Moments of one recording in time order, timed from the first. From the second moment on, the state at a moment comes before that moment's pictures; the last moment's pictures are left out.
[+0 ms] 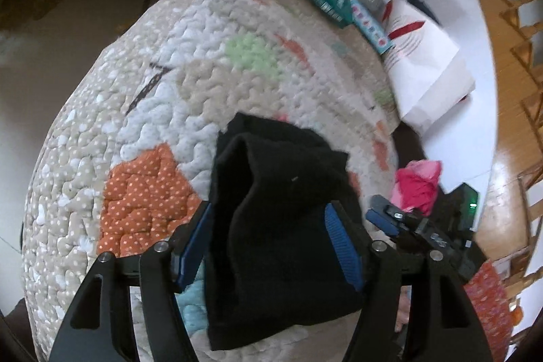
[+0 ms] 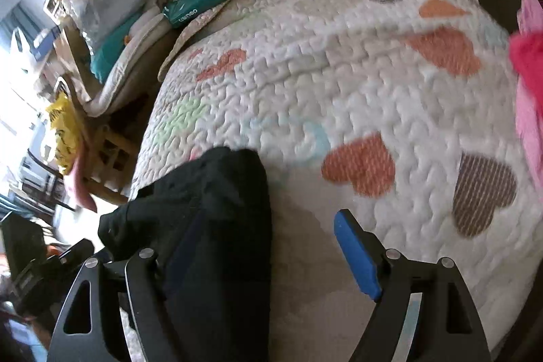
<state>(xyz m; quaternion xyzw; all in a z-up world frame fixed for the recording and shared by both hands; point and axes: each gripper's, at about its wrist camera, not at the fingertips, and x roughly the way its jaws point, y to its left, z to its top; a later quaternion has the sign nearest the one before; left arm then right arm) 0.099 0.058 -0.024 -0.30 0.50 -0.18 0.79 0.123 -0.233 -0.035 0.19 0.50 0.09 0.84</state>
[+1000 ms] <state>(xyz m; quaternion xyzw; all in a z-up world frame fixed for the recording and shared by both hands) 0.106 0.018 -0.024 -0.23 0.51 -0.21 0.80 0.138 -0.205 -0.053 0.31 0.51 0.21 0.78</state>
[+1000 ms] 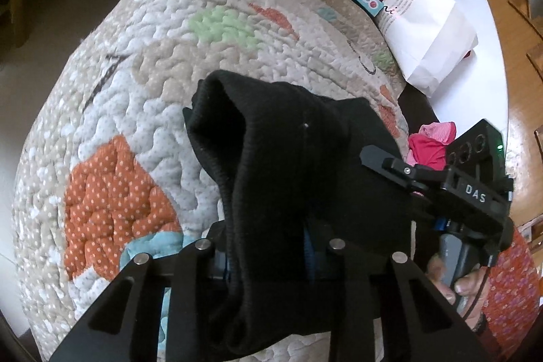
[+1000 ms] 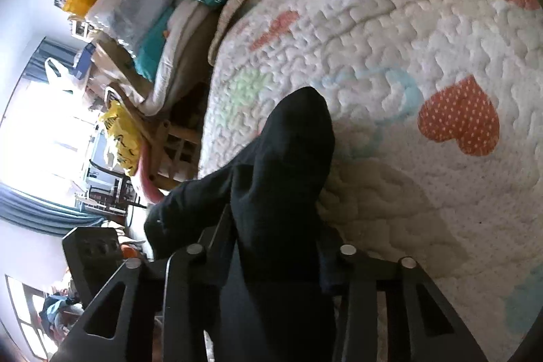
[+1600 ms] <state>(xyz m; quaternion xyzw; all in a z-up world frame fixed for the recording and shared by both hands) 0.255 0.023 -0.017 -0.22 0.50 -0.16 0.82 0.251 -0.180 0.010 0.20 0.47 0.19 0.84</state>
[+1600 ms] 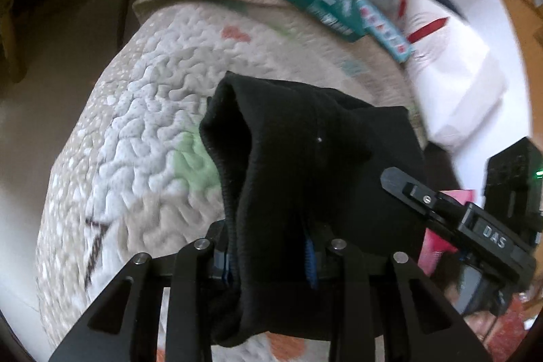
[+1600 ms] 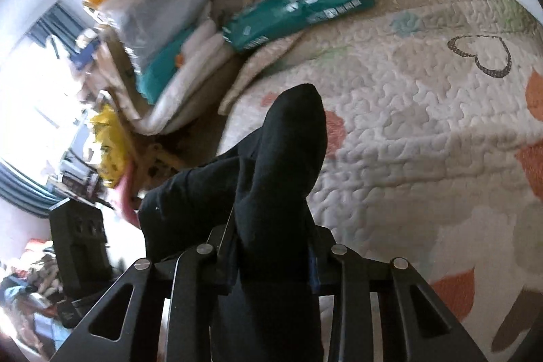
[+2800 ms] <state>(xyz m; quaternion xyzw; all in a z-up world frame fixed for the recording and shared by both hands) 0.092 0.049 0.035 -0.17 0.40 -0.08 0.89 0.065 -0.205 0.008 0.09 0.42 0.08 0.90</state>
